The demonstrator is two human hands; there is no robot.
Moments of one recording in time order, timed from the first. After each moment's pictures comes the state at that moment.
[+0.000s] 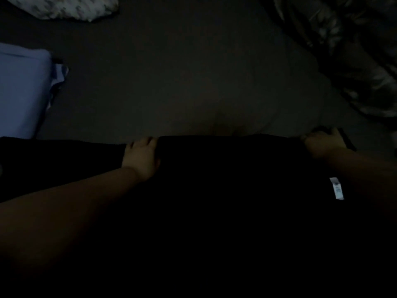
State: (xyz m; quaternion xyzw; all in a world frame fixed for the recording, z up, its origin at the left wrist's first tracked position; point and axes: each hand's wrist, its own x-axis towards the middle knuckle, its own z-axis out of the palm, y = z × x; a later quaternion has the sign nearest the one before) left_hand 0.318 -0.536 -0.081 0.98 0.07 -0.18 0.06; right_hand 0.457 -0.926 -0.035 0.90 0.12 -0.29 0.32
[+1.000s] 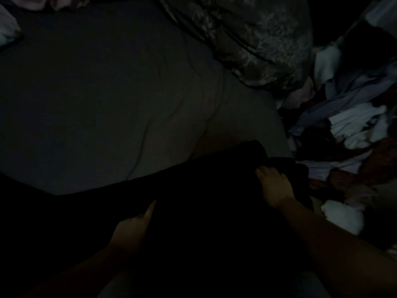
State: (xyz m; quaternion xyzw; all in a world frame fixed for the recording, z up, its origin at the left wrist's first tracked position) left_hand 0.155 -0.713 -0.072 0.95 -0.18 -0.22 0.10; right_hand 0.244 -1.100 -0.017 0.97 0.06 -0.24 0.05
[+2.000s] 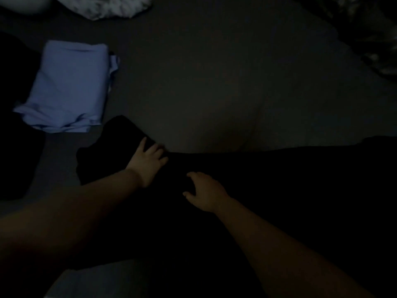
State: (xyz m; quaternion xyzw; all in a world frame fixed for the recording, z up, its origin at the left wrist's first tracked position) left_hand 0.174 -0.457 -0.037 0.91 -0.17 -0.29 -0.23; right_hand 0.166 -0.658 -0.048 0.86 0.23 -0.38 -0.24
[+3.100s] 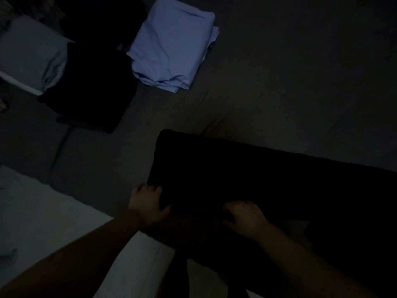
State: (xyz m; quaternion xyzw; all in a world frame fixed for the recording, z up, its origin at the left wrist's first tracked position) left_hand -0.086 -0.351 -0.039 0.92 0.17 -0.36 0.04; right_hand 0.041 -0.605 -0.038 0.82 0.41 -0.40 0.00
